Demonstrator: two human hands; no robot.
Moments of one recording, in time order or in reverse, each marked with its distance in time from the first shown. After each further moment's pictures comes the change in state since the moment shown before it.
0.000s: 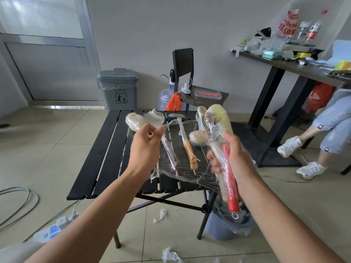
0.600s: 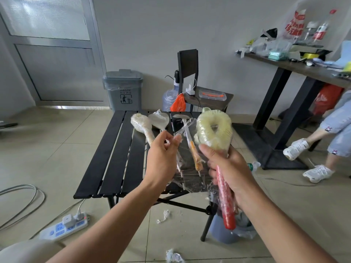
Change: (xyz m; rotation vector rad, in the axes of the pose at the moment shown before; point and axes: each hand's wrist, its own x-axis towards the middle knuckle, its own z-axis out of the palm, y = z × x) left_hand -0.032 0.008 0.021 -0.007 -0.045 0.047; right_hand -0.009 0.018 0.012 -0.133 -0.047 -0.069
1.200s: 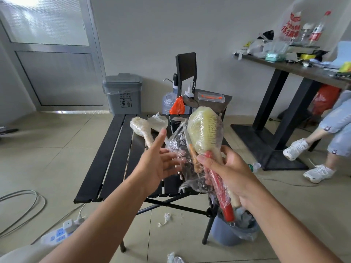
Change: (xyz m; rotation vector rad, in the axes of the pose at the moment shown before) left_hand 0.012 -0.002 -0.023 -0.535 -0.208 -0.593; right_hand 0.000 -0.006 -0.012 -0.199 -0.117 -0.006
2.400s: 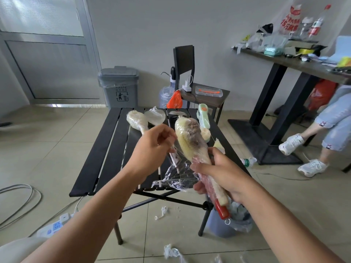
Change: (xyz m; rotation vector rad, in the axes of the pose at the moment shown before) left_hand -0.010 0.012 -0.001 0.781 0.012 0.637; right_hand 0.008 0.014 0.004 0.010 -0.125 0.190
